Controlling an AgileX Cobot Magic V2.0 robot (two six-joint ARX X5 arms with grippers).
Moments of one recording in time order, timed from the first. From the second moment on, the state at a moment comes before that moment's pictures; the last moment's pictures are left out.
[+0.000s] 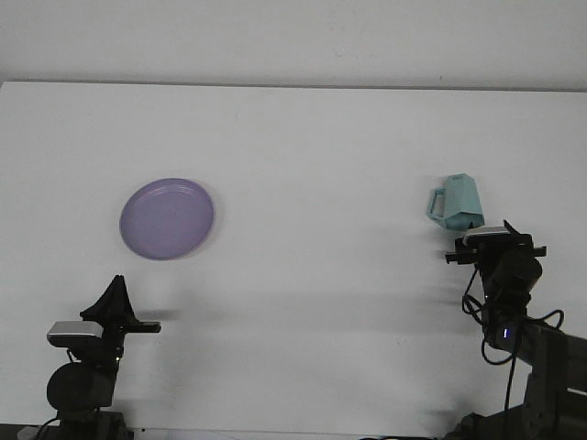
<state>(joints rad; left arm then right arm) -0.04 0.00 0.03 0.17 -0.06 -0.07 -0.27 1.60 0.49 0.87 -0.08 -0.35</state>
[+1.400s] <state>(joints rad) -0.04 0.00 0.03 0.17 -0.06 -0.07 -0.23 1.50 0.82 0.38 -0.29 -0.12</state>
